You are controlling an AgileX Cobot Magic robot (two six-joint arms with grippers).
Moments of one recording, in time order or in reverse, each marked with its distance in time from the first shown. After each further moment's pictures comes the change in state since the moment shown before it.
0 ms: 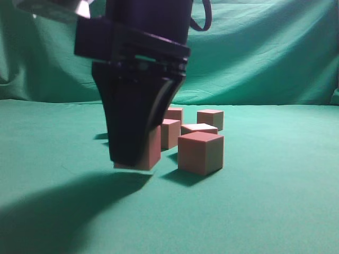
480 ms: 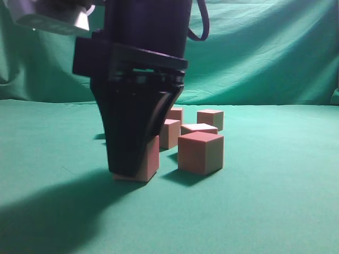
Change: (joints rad) left arm 0.000 0.000 0.000 0.000 0.000 0.000; right arm 0.000 0.024 0.000 0.000 -0.018 0.000
